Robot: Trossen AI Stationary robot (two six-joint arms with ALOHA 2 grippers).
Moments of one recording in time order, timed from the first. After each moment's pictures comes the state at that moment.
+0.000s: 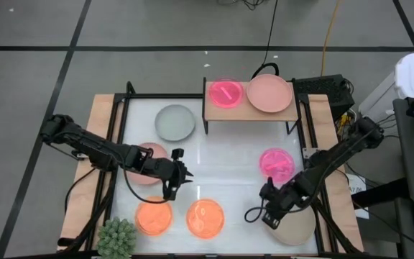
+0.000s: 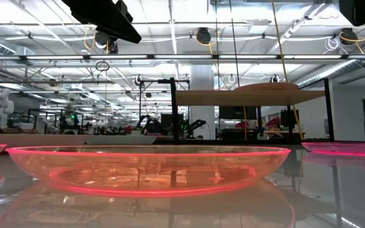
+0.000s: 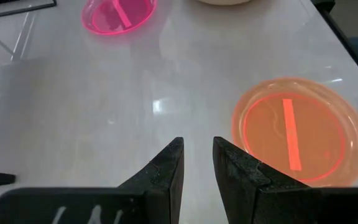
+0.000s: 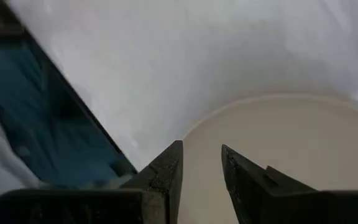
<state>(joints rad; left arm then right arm) -0.32 1.36 0.94 -0.28 -0.16 -0.03 0.67 1.38 0.94 -0.74 -0.14 1.35</state>
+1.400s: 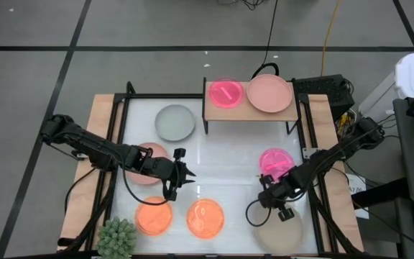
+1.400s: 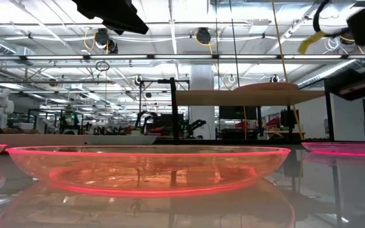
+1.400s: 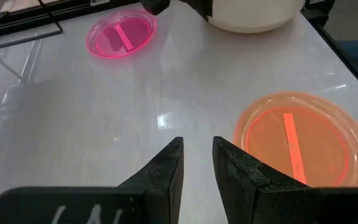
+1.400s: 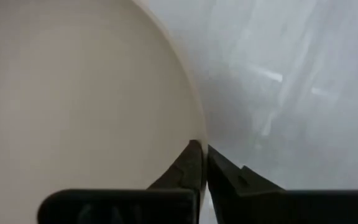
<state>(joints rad) -0.31 1.36 0.94 -0.21 -0.17 0.03 0.56 1.36 0.70 -0.53 -0.16 0.25</state>
